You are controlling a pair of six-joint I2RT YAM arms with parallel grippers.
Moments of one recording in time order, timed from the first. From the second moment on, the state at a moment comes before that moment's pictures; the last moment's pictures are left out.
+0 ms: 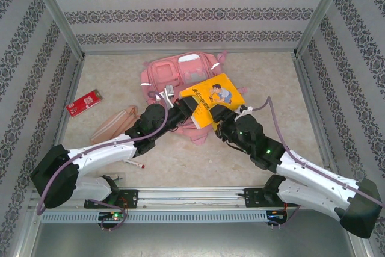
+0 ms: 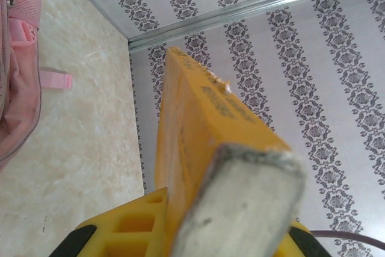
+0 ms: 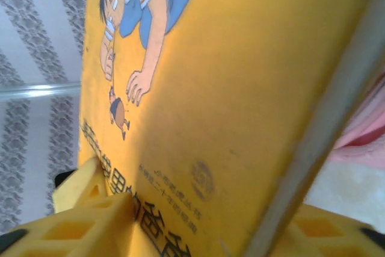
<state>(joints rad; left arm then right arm) -0.81 1.29 0.71 0.55 -0.02 -1.29 0.84 0.86 0.56 0.05 0.19 1.63</state>
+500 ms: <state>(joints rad) -0.82 1.27 0.69 0.57 -0.11 -1.46 0.84 0.87 0.54 0.21 0.28 1.50</state>
